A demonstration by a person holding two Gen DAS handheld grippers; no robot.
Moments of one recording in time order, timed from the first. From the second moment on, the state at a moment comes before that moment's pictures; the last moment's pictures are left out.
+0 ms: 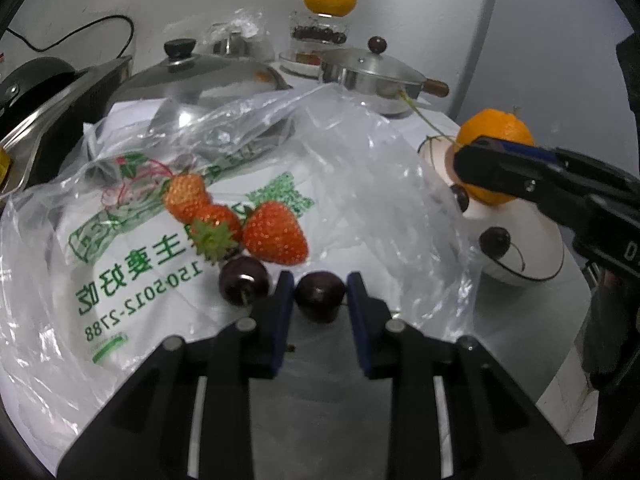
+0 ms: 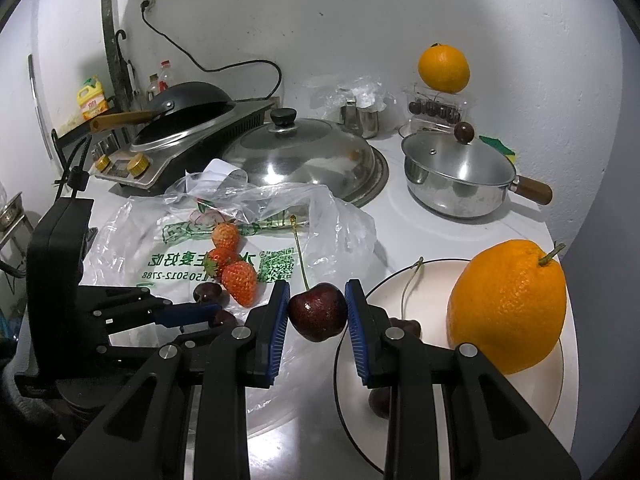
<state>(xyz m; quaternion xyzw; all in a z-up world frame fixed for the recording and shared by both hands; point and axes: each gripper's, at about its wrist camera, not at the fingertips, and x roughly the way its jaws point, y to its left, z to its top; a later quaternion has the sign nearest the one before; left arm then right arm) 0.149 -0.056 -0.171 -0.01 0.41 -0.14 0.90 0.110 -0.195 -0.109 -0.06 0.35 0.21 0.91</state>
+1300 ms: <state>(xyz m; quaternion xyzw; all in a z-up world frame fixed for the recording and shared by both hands) 0.106 -0.117 -0.084 0.03 0.32 -0.16 0.93 0.060 -0.261 -0.070 -0.04 0.30 0.18 0.94</state>
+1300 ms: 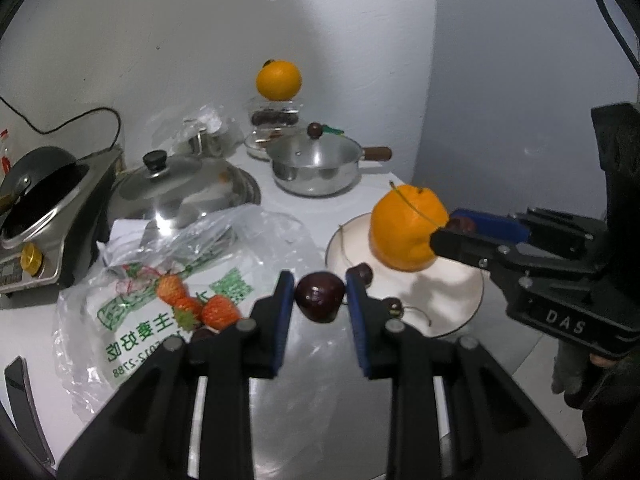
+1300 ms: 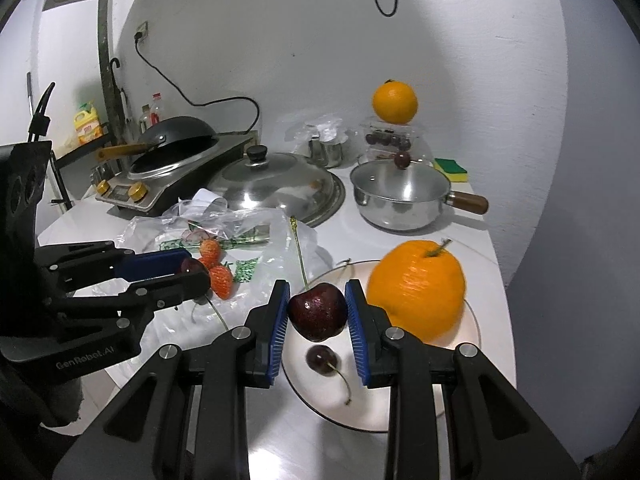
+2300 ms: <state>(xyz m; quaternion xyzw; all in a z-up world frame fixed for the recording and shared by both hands) 0.125 -0.187 -0.098 0.06 0.34 -0.19 0.92 0.056 -0.334 -0.094 -0.01 0.32 0.14 0.94</state>
